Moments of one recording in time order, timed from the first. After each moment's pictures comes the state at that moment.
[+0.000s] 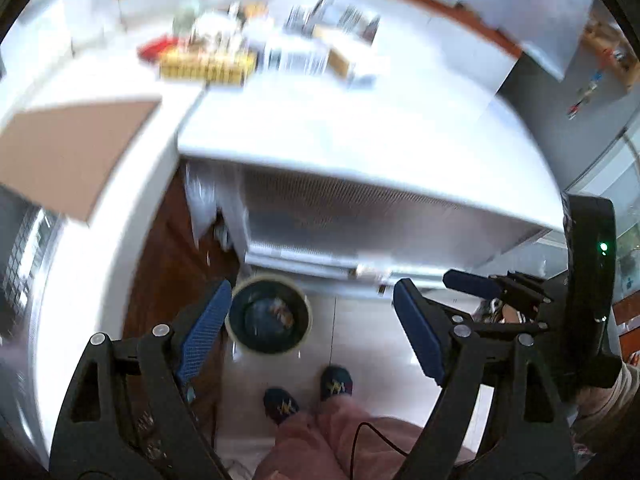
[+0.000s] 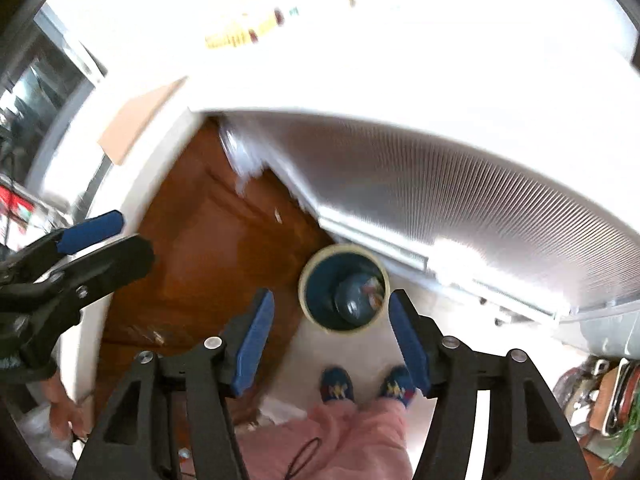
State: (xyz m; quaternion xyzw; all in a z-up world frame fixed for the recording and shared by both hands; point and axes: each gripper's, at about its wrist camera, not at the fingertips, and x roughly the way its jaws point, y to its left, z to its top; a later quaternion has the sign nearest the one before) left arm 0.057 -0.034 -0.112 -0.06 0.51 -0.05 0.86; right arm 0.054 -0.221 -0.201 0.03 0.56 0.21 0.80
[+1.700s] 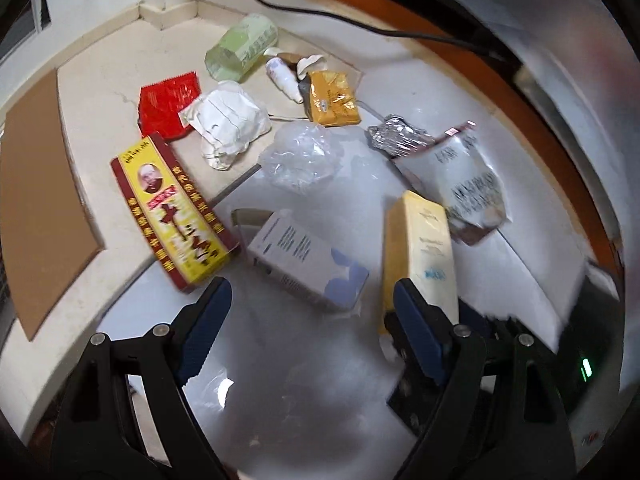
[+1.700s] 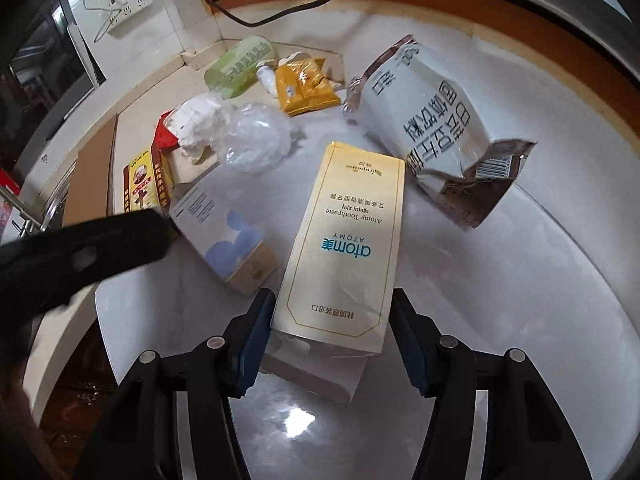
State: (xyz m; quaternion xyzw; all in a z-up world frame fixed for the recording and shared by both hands) left arm 0.365 -0.034 -0.100 -0.24 0.51 0.19 0.81; right arm 0.412 -0.183 -0.168 -0.13 0.51 0.31 0.79
